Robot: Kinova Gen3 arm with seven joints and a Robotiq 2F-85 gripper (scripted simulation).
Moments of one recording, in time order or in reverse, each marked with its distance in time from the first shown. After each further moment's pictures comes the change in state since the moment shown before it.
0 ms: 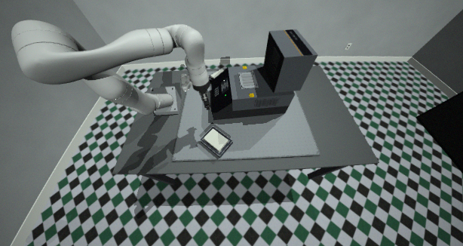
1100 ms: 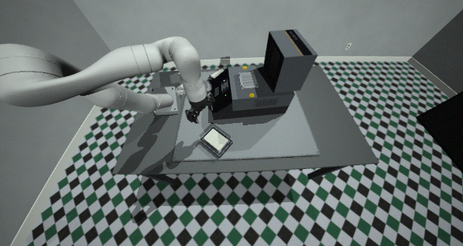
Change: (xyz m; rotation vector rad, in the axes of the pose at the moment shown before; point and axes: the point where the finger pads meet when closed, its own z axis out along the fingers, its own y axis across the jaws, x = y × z) arm 0.028 -0.078 0.001 0.000 0.014 0.987
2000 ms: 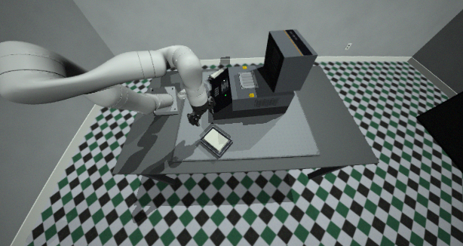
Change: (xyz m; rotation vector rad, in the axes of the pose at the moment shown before) arm 0.000 0.000 0.026 0.000 0.000 0.000
